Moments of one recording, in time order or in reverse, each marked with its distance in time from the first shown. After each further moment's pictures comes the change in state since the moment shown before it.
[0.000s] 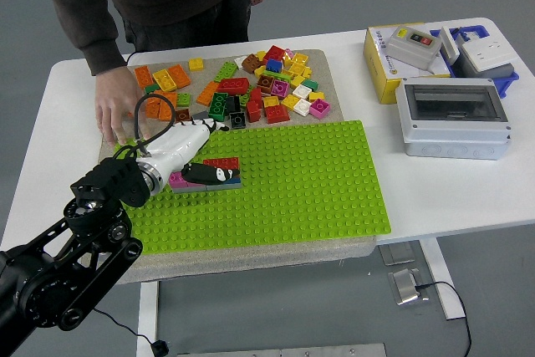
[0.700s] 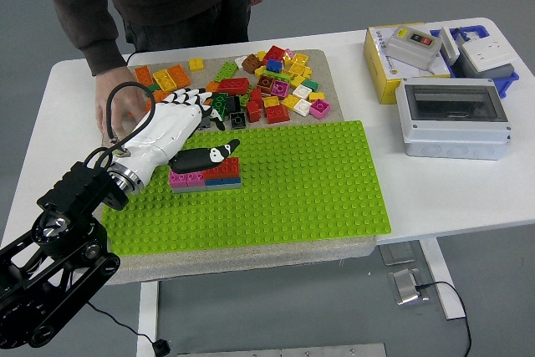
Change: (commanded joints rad) left arm 0.036 0.100 0.094 -0.044 0.050 0.250 -0.166; right arm -0.006 0.001 0.019 0.000 -0.020 -0.001 -0.006
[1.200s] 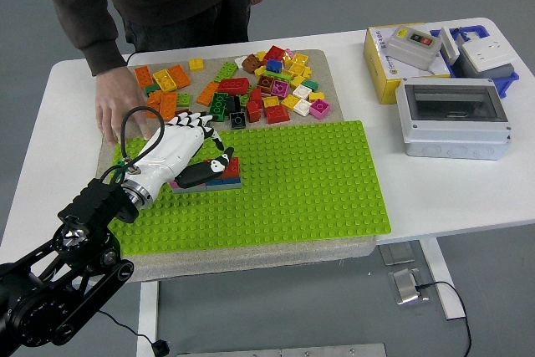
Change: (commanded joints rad) left arm 0.006 -0.048 0.029 0.166 0.019 0.047 -0.030; right arm 0.003 0.002 -0.008 0.000 0.008 -0.001 0.003
